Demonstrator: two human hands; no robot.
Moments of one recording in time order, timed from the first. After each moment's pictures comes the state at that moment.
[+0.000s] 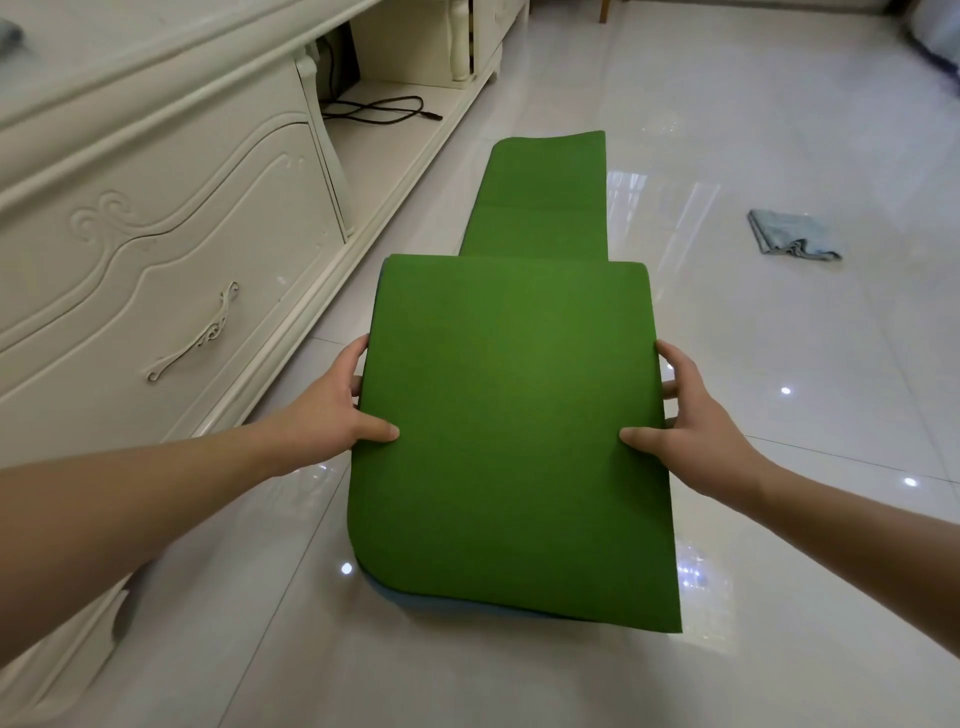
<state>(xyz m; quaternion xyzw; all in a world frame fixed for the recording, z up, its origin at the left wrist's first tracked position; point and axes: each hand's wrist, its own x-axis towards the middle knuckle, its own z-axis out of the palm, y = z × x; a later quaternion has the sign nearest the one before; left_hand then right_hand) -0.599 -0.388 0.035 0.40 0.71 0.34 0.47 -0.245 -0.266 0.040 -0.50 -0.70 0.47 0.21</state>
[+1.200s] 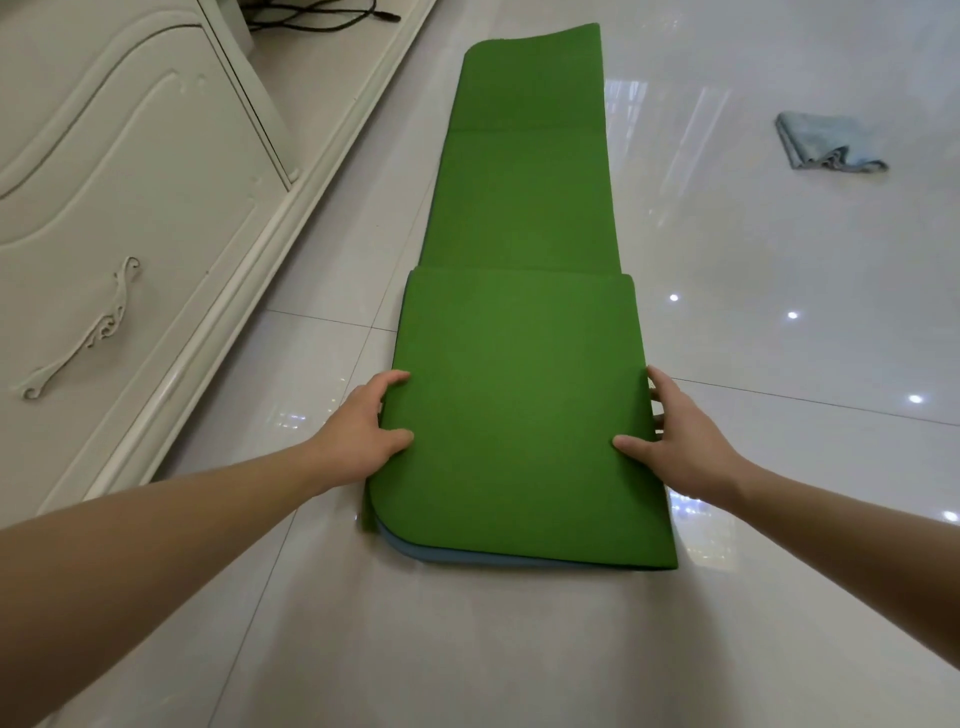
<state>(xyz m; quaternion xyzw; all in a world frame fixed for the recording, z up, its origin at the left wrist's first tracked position) -0.581 -0.346 -0.066 0.44 0.77 0.22 0.41 -0.237 -0.228 -0.073 -0.56 -0.69 0.45 0.09</state>
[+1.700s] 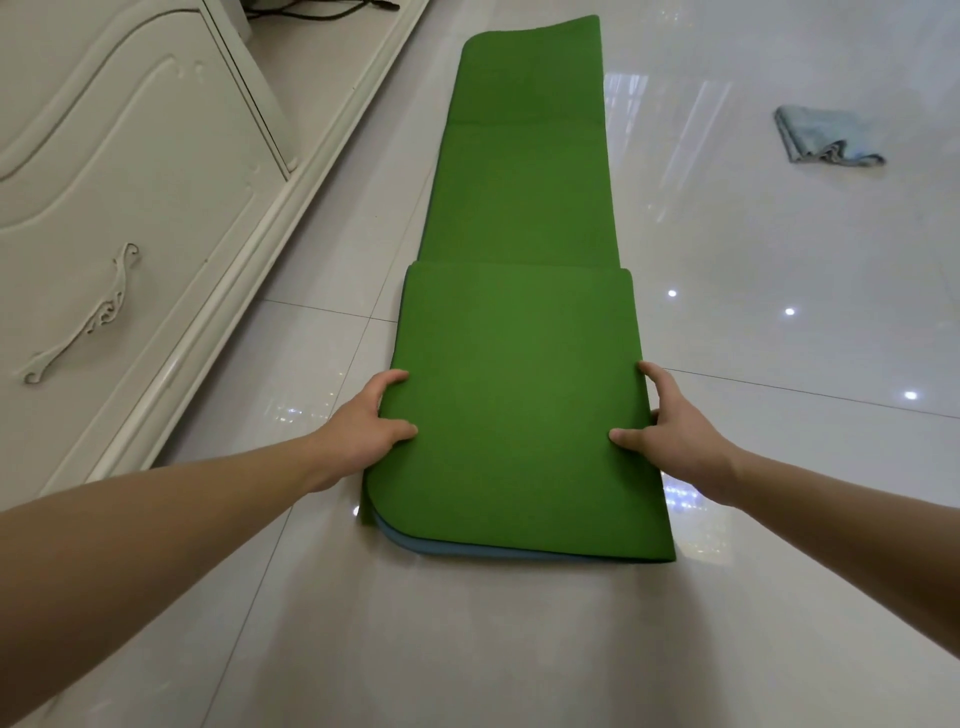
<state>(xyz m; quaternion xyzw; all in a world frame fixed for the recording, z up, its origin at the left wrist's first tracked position) -0.576 -0.350 -0.068 0.35 0.76 0.24 0.49 -0.243 -0.234 -0.062 -0.60 -0.58 0.55 0.08</state>
